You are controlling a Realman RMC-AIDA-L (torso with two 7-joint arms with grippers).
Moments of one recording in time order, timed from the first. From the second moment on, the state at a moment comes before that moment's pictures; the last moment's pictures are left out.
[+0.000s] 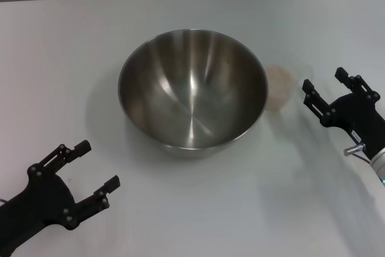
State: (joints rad) left arm -0.18 -2.05 0.87 0.20 1.50 1.64 -0.50; right arm 0.36 2.09 -0.15 0.15 -1.54 -1.26 0.15
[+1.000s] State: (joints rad) left arm -0.18 -2.05 0.86 0.21 1.50 1.66 -0.51; right arm 0.46 2.09 -0.09 0.13 -1.54 -1.13 0.15
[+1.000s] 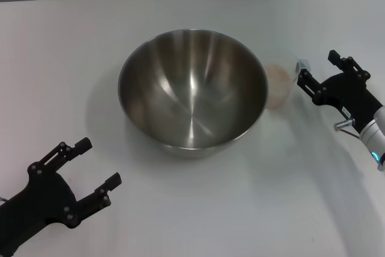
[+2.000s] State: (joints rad) left arm -0.19 -2.06 0.86 0.20 1.50 1.67 -0.51; right arm 0.48 2.09 -0.06 0.13 -1.55 -1.08 0.15
